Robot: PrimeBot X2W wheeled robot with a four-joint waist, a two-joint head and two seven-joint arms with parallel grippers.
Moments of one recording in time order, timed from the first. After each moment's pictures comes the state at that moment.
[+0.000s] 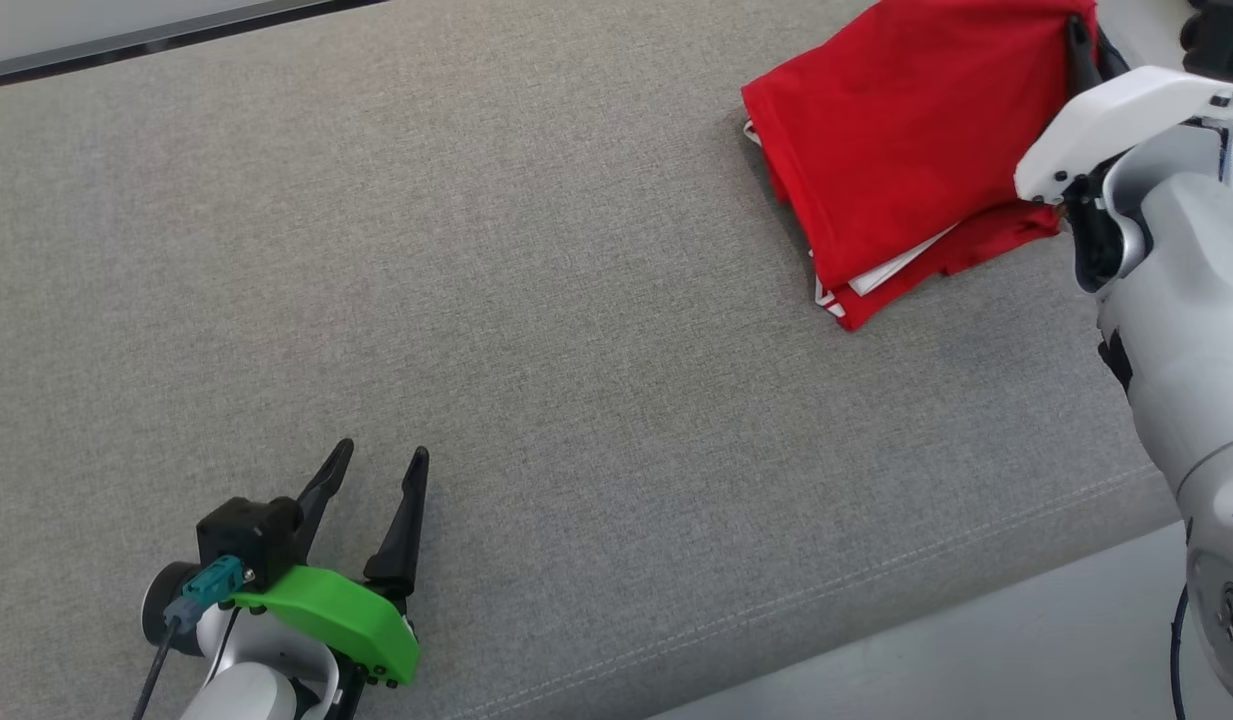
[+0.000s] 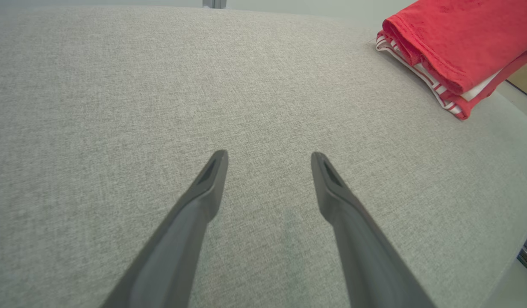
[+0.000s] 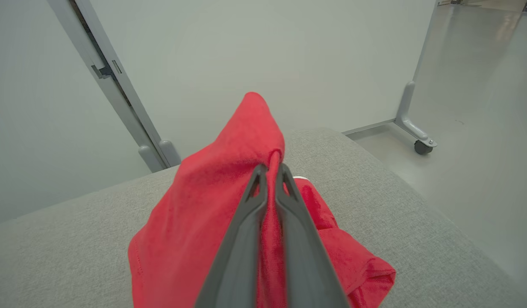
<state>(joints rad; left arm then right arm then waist) -0.19 0.39 -0.52 0.17 -0.64 0.09 -0.14 -1.14 -0.21 0.11 1.23 0.42 0.13 -0.25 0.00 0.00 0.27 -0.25</state>
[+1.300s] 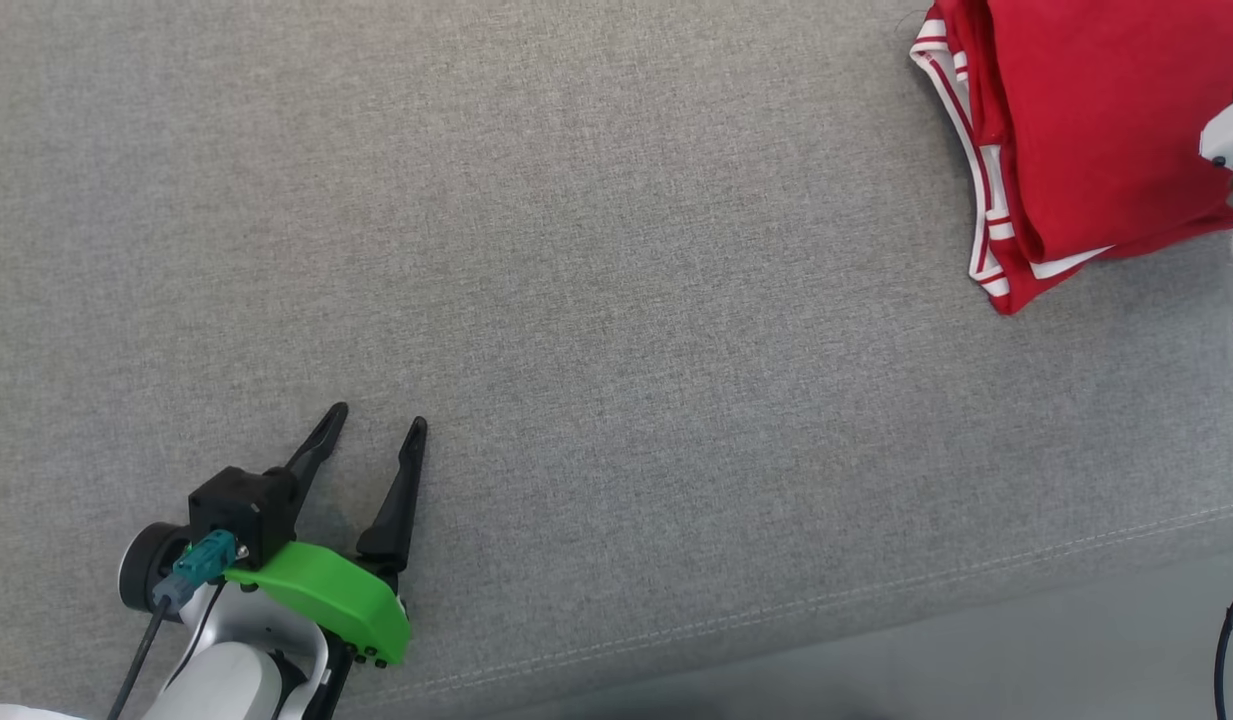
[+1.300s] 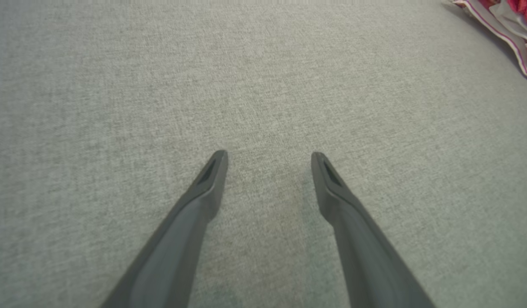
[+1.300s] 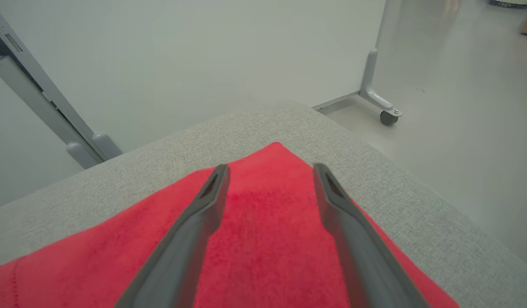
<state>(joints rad) -0.22 0.46 -0.54 0.05 -0.60 0.13 -0.07 -1.17 -0.32 -0.40 1.27 0.10 0.13 -0.26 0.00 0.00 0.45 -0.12</state>
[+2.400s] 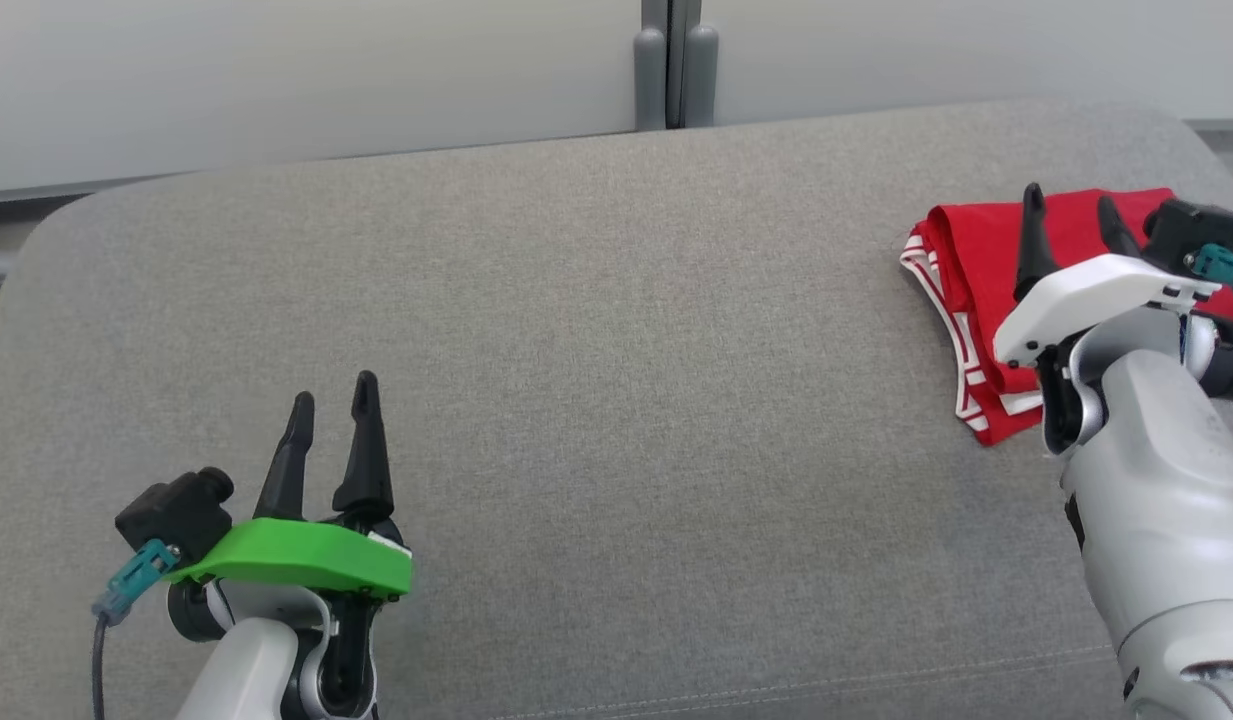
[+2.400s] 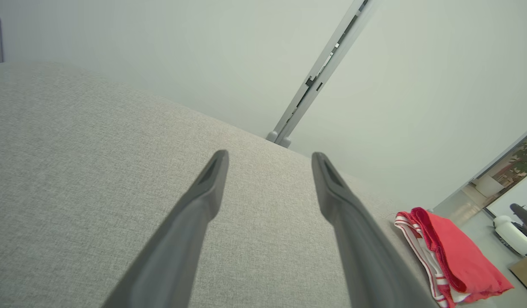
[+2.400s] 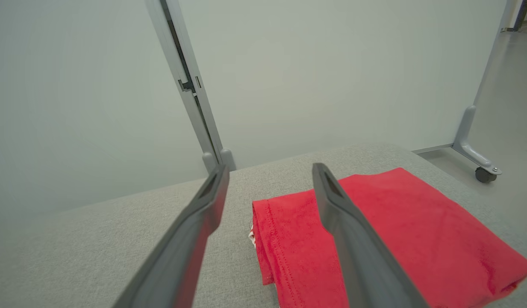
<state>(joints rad) -0.22 0.21 -0.34 0.23 -0.85 0.08 -0.26 -0.81 -0.13 -0.19 0.99 0.12 0.13 -0.26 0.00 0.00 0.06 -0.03</state>
